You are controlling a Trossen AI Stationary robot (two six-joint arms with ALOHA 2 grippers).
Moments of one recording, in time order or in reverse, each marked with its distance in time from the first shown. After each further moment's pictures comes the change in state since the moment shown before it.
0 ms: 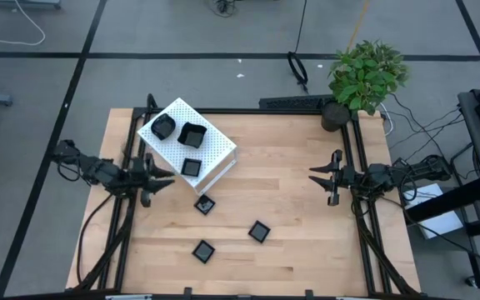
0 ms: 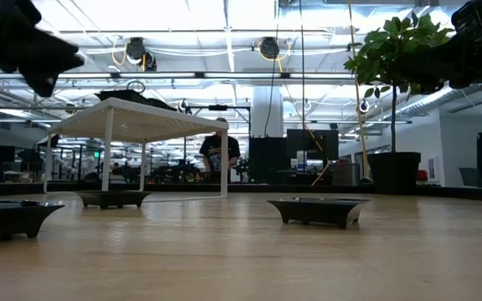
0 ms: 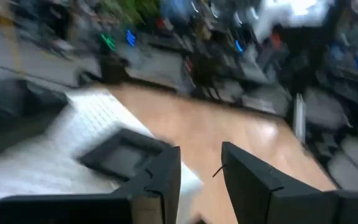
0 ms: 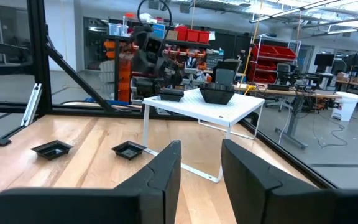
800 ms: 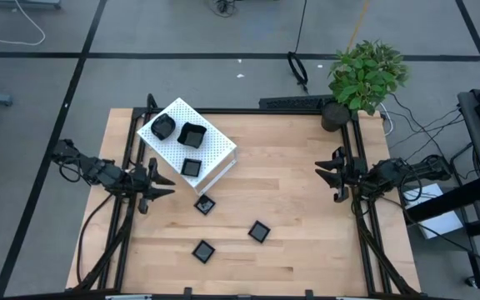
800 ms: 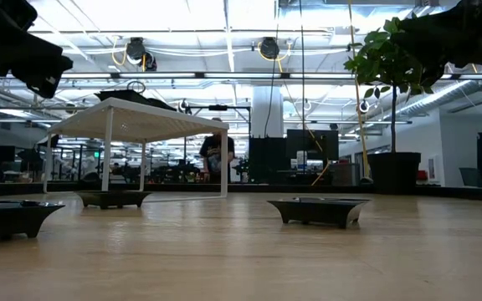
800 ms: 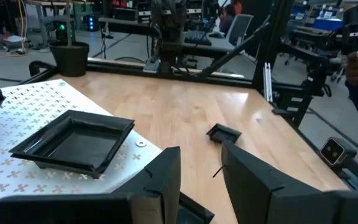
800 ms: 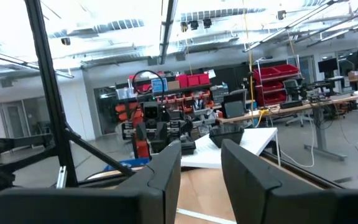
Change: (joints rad) left arm 0.000 0.034 -0.009 -0.025 0.172 0.072; right arm -0.001 0.012 0.000 0.232 0.001 0.183
